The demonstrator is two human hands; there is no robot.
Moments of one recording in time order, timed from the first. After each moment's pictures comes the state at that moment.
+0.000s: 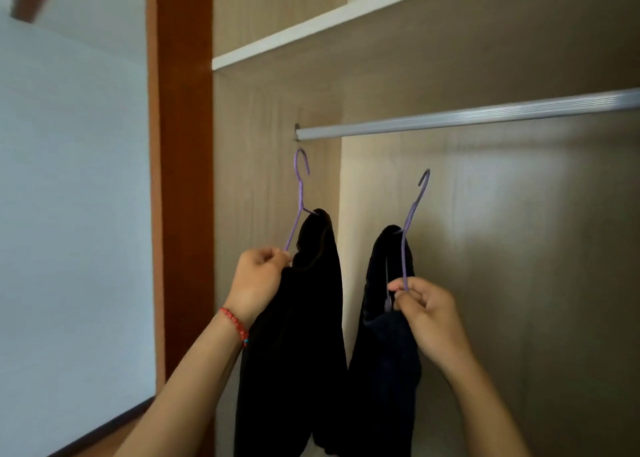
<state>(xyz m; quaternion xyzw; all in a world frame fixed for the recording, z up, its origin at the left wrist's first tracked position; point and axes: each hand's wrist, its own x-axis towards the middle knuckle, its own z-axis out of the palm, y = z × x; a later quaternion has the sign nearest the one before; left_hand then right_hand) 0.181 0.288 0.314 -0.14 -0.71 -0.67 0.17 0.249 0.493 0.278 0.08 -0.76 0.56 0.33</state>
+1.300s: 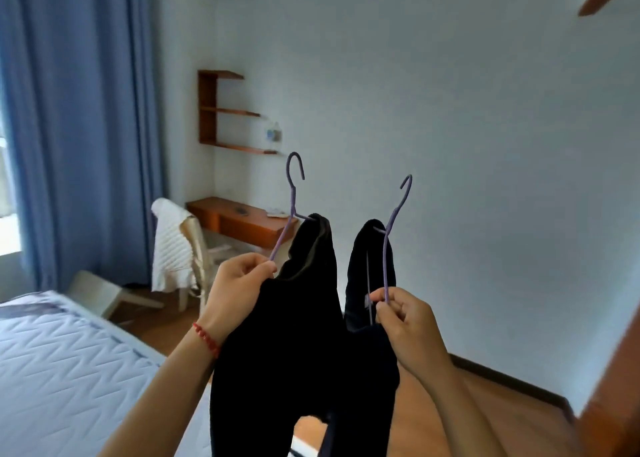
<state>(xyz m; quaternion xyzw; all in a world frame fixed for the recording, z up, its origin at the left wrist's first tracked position) 0.660 -0.005 0.226 0.40 -0.62 -0.42 0.53 0.449 0.079 0.193 0.59 -0.58 0.54 -0.14</state>
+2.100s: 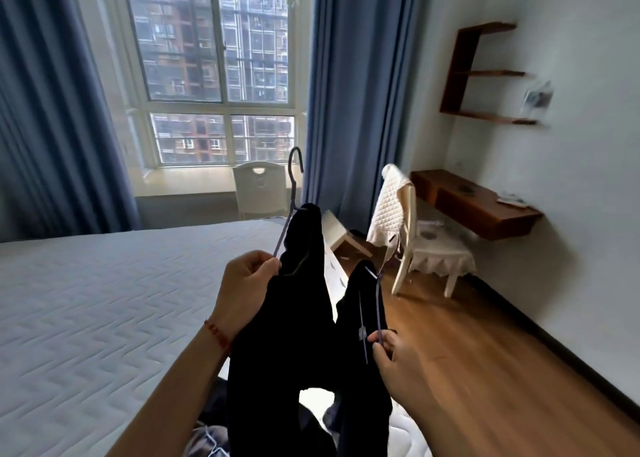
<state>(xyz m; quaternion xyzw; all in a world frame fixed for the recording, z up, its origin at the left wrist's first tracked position) 0.766 0.078 0.173 0.68 -0.40 -0.13 0.60 0.564 -0.027 0.038 0.75 -0.43 0.32 -0.38</state>
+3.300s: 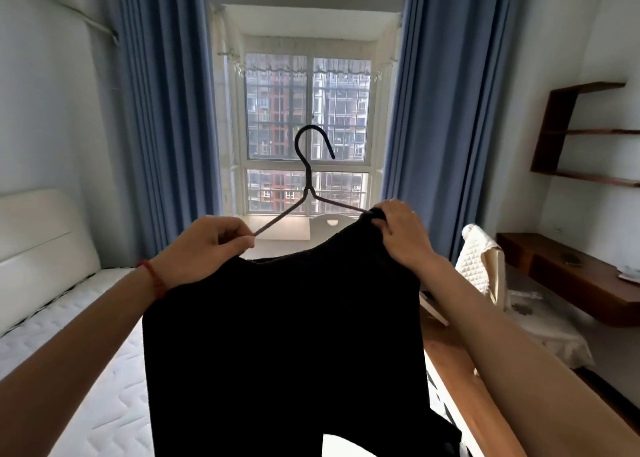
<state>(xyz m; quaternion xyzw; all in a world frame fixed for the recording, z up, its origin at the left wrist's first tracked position) 0.911 0.197 0.290 0.73 -0.55 0.03 0.40 0.753 -0.079 0.272 0.90 -0.22 0.37 -0.04</state>
